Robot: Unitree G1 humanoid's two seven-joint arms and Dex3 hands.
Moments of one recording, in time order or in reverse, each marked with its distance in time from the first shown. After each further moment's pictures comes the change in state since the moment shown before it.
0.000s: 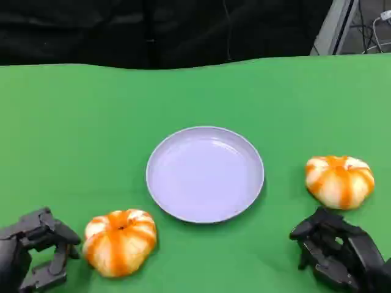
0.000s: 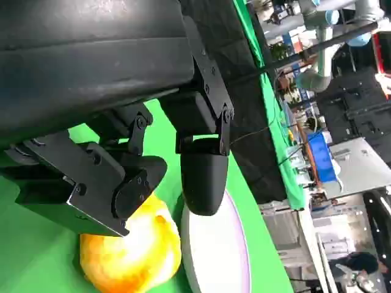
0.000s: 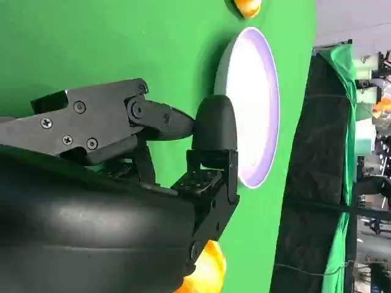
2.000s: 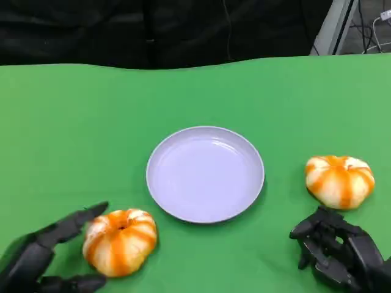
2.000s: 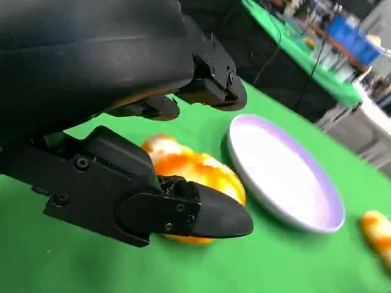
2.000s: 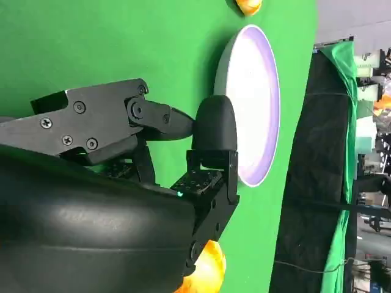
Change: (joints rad) left arm 0.172 0.156 -0.115 -0.457 0.630 0.217 0.258; right arm 0.001 0.000 0.005 -0.002 -0.006 -0.002 -0.016
